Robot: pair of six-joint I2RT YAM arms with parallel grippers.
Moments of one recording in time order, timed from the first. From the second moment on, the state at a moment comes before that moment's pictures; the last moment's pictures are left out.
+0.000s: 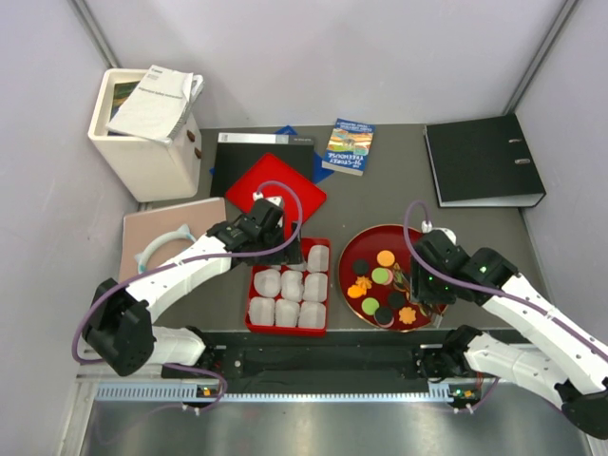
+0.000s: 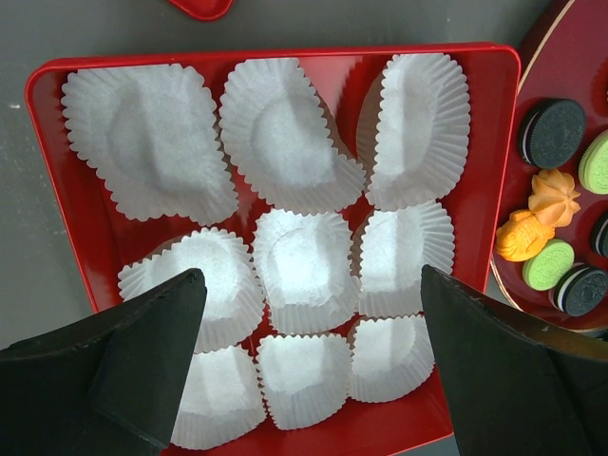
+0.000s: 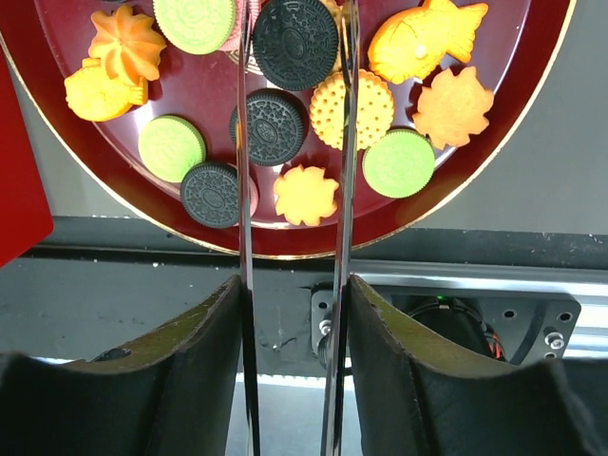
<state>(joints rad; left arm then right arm) -0.65 1.32 0.93 -0.58 -0.02 -0.61 0.72 0.85 0.88 -1.22 0.20 0.71</state>
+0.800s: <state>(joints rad) -0.65 1.28 0.96 -0.61 -0.11 -0.64 0.73 0.88 1.11 -1.25 0.19 0.70</state>
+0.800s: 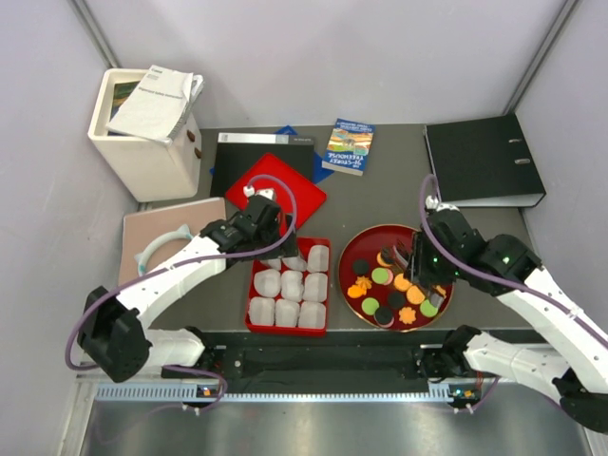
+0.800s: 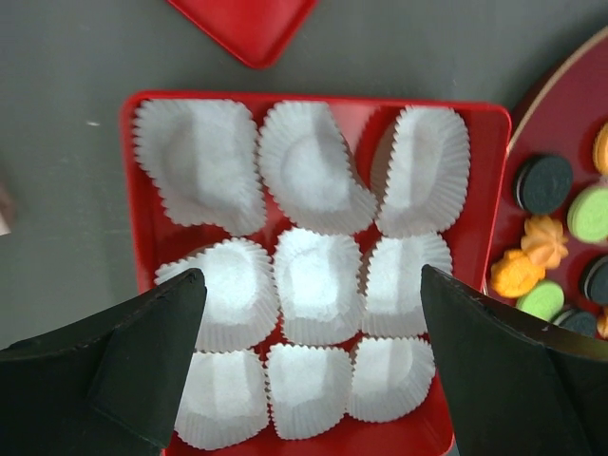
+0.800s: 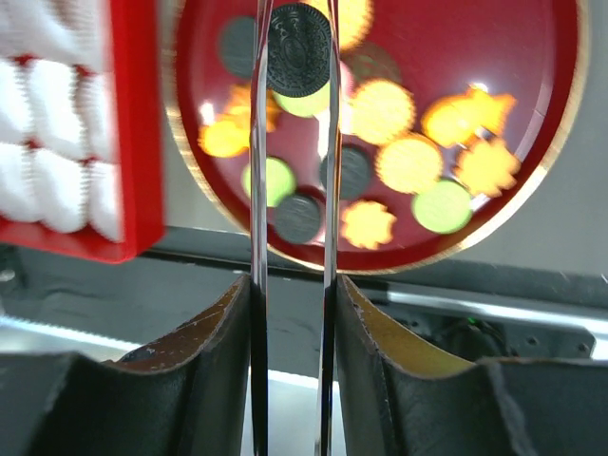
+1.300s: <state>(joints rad) -0.55 1.12 0.97 -0.75 -0.33 -0.76 0.90 1.27 1.31 -0.99 0.08 0.59</state>
